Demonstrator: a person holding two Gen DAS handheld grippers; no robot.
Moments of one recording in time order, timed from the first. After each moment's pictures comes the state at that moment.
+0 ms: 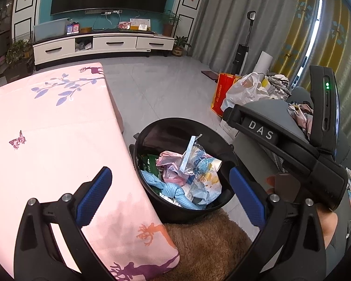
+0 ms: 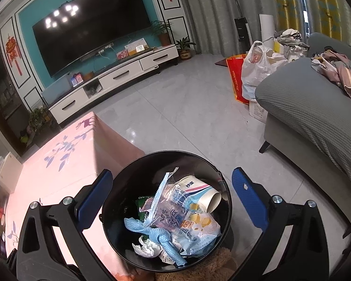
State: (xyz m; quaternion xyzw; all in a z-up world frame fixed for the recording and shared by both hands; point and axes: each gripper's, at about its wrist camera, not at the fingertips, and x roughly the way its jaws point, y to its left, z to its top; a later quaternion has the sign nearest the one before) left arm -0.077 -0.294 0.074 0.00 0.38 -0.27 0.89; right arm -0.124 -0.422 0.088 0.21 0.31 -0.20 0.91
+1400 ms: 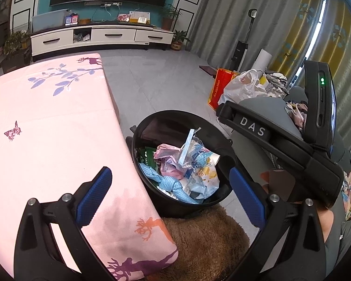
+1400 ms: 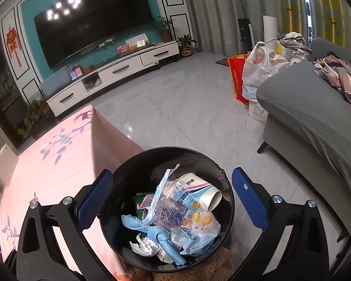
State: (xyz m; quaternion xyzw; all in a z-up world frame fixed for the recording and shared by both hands) left arm -0.074 -0.291 0.068 -0.01 0.40 -0.28 0.87; right arm -0.118 -0.416 0.083 0.20 0.32 -0.20 0.90
